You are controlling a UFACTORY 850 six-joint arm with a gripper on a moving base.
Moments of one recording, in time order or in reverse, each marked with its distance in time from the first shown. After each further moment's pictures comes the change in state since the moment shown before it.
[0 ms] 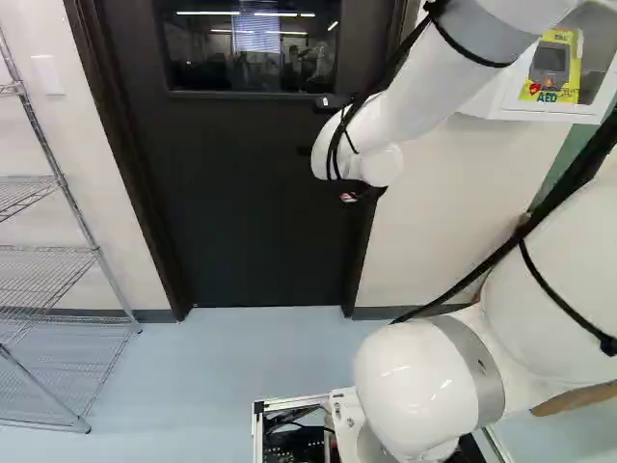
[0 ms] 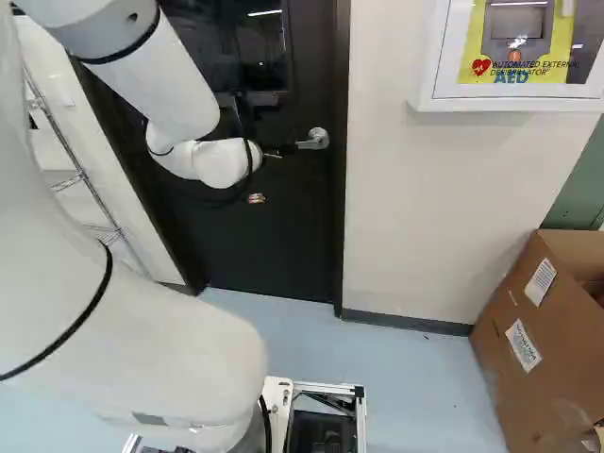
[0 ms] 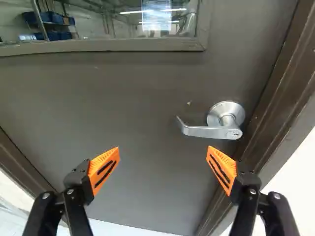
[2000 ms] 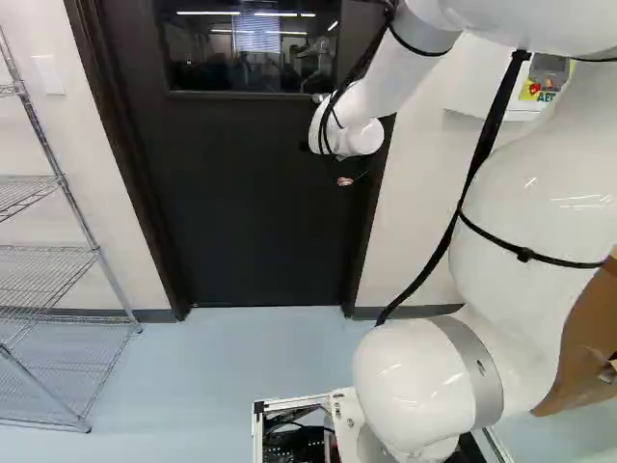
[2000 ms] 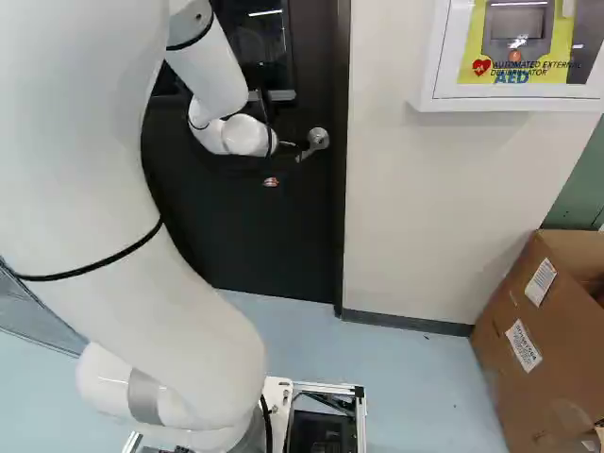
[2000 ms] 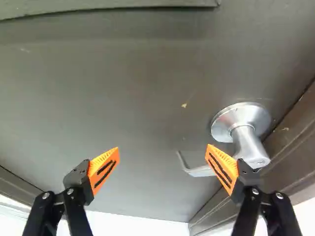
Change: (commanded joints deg) arm -2.8 -16.7 -16.2 0.0 -10.2 0.0
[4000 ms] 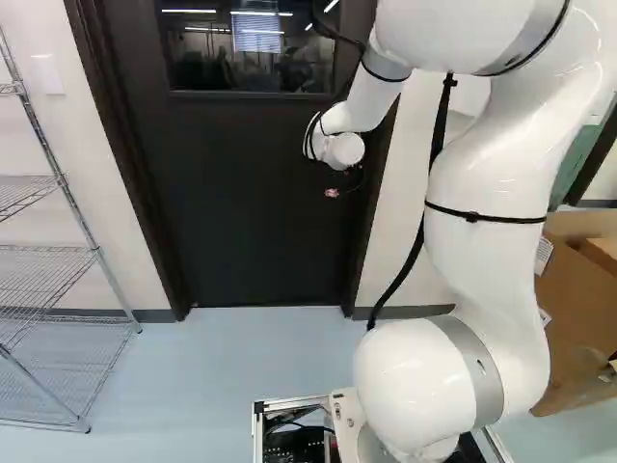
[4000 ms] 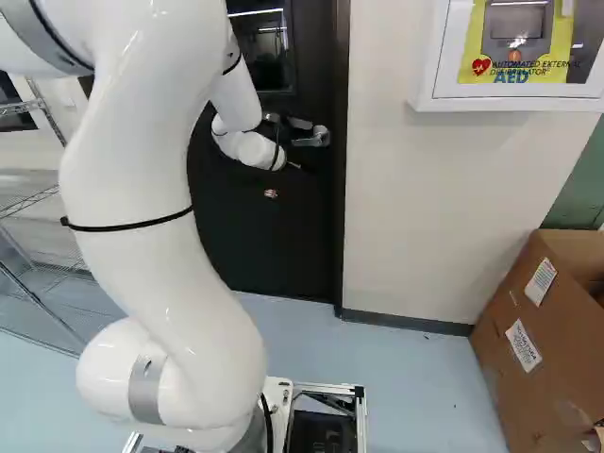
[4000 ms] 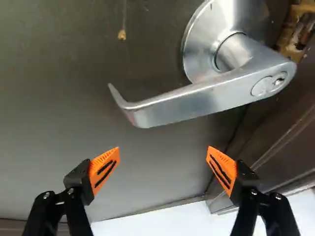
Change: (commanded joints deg) arm 0.7 -13.6 -8.3 20.9 0.7 0.0
